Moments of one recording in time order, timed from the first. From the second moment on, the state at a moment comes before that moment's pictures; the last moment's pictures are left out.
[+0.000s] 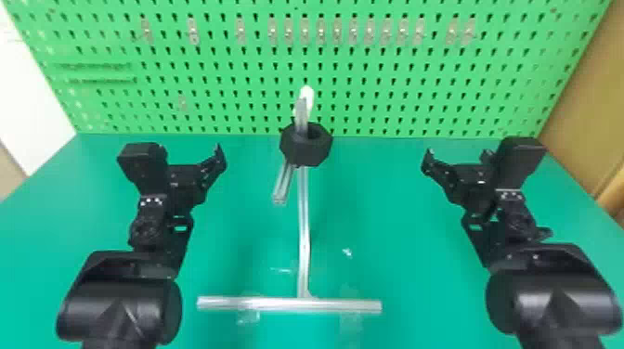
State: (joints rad) left arm -0.10 0.10 -0.01 -1.58 0.13 -0.02 0.06; right arm -0.20 -0.10 0.05 -1.47 -0.18 0.05 -0.01
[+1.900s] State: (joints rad) left arm -0.09 0.10 -0.01 -1.58 0.13 -0.02 0.06; right arm -0.21 -0.10 0.06 -1.47 -0.19 0.06 -0.01
